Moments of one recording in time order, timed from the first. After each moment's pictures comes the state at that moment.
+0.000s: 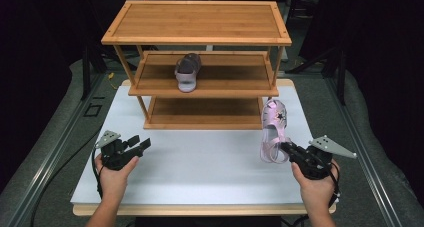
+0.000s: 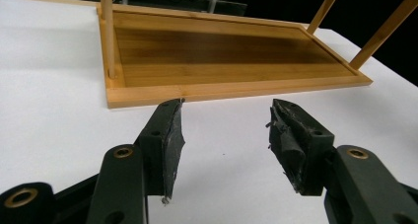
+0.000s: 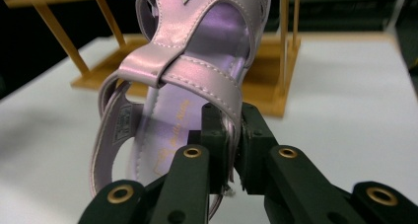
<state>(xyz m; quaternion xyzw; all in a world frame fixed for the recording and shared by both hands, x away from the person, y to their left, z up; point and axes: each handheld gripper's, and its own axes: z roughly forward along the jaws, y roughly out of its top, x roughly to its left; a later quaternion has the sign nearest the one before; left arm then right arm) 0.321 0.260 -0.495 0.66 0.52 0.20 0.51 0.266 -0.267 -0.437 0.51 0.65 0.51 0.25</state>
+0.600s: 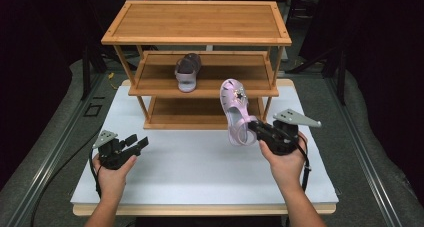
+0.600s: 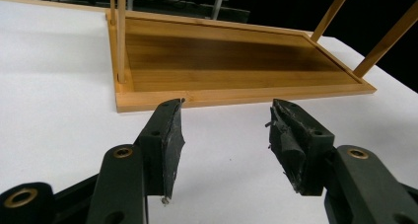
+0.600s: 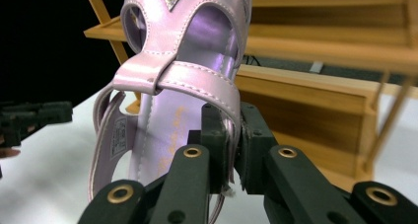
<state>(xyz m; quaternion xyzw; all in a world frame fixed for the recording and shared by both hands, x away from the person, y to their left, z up) 0.321 0.264 -0.493 0.65 0.52 0.20 0.51 0.309 -0.187 -0.384 0.45 0.69 0.53 0.22</state>
